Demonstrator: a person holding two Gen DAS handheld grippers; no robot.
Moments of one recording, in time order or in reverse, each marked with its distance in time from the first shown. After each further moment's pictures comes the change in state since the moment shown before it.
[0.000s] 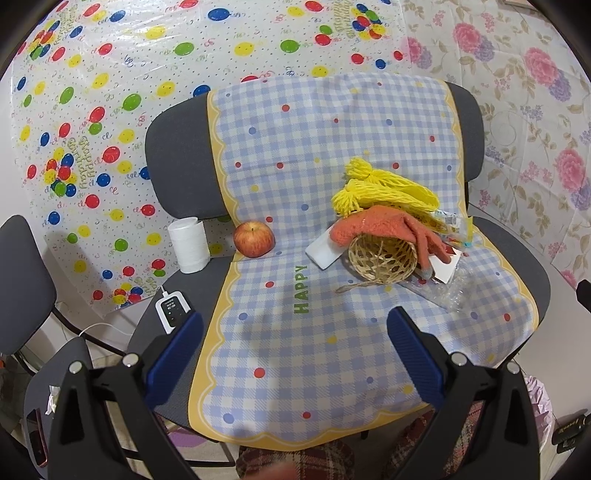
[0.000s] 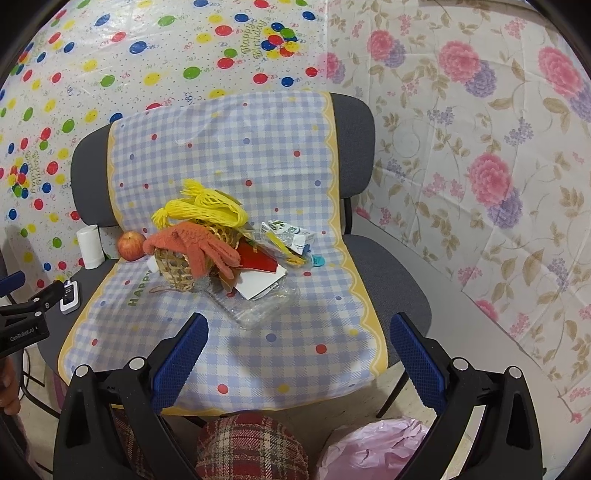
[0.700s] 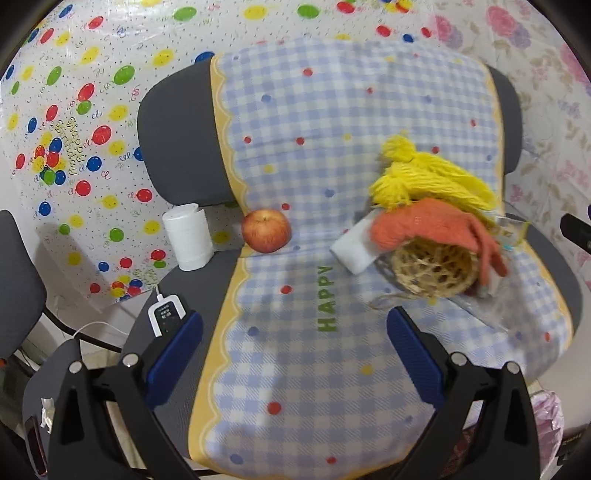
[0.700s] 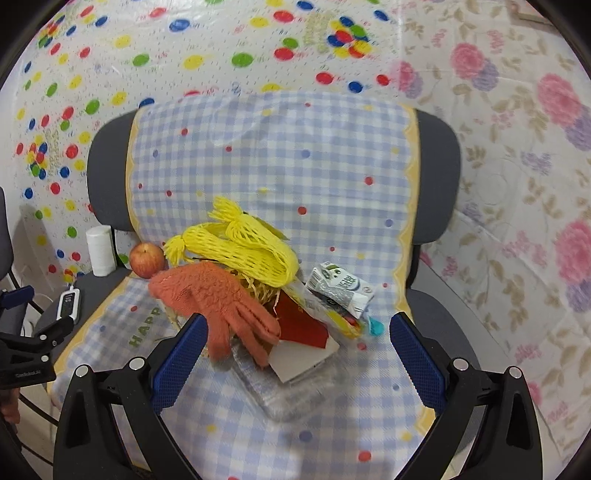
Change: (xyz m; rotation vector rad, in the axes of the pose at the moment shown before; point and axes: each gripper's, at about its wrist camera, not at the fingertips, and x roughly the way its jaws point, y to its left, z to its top) left arm 0.089 0.017 0.028 -0.008 0.096 0.045; right arm 0.118 0.046 0.078 -0.164 -0.020 0.160
